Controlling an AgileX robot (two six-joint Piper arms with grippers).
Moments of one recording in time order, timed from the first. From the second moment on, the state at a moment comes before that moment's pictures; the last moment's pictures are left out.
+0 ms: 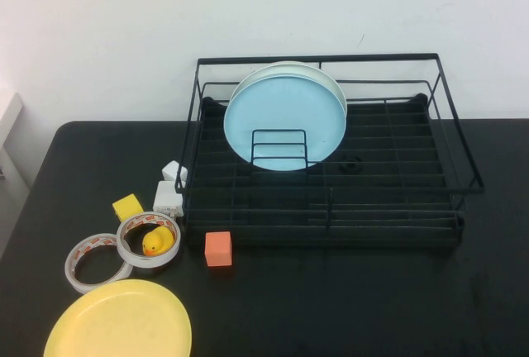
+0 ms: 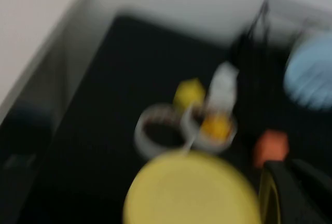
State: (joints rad) right arm -0.01 -0.01 0.03 0.77 0.35 -0.16; left arm -0.17 0.48 -0.71 0.19 0.87 -0.55
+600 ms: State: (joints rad) right arm -0.01 -0.01 0.03 0.78 0.39 -0.17; left arm -0.19 1.20 -0.82 0.01 1.02 -0.20
